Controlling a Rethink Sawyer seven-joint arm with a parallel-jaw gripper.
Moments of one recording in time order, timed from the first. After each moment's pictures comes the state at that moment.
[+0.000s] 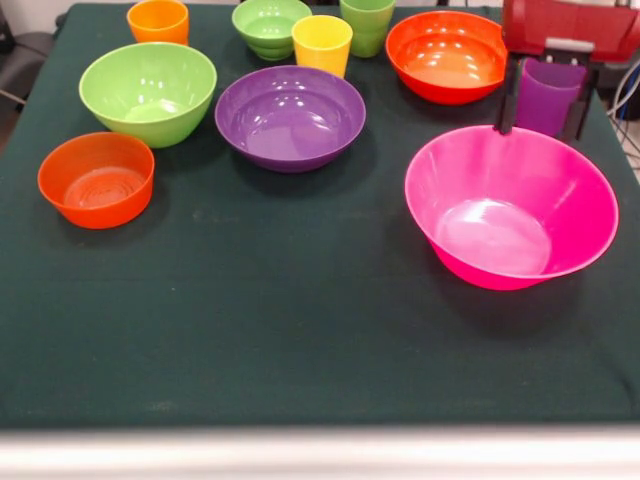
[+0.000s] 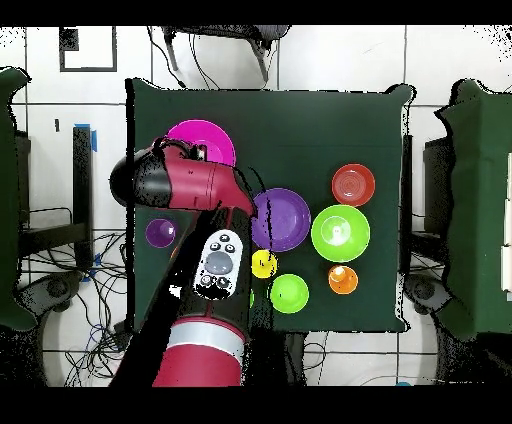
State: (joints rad) arm 0.15 -0.52 -0.19 1.45 0.23 0.31 1.84
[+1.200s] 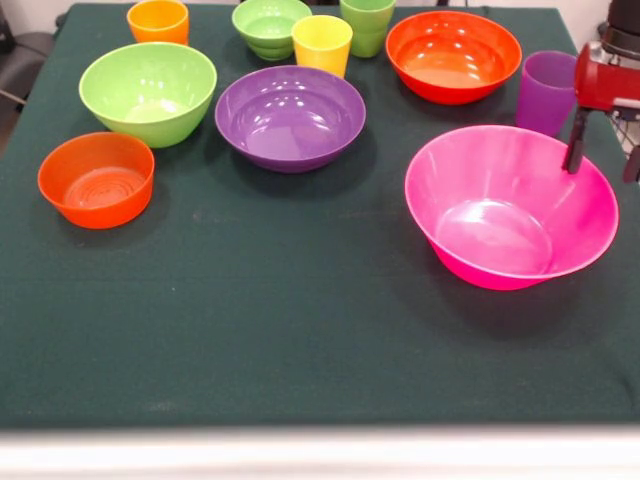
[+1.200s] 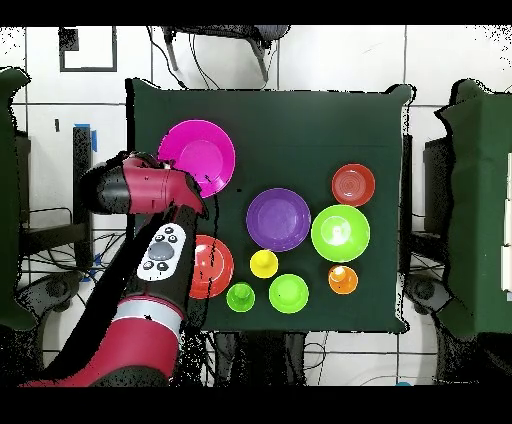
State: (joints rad) arm 0.31 -0.35 -0.26 1.35 0.34 0.31 1.99
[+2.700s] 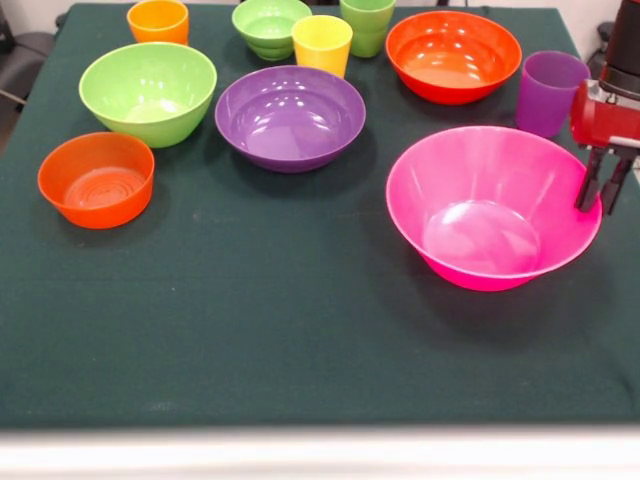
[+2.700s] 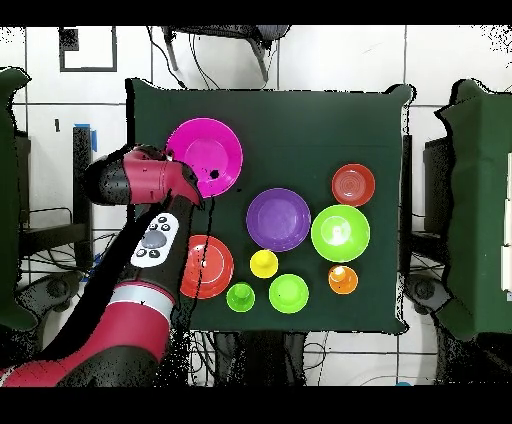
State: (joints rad) arm 0.34 -0.24 -0.33 1.23 0.36 0.31 2.01
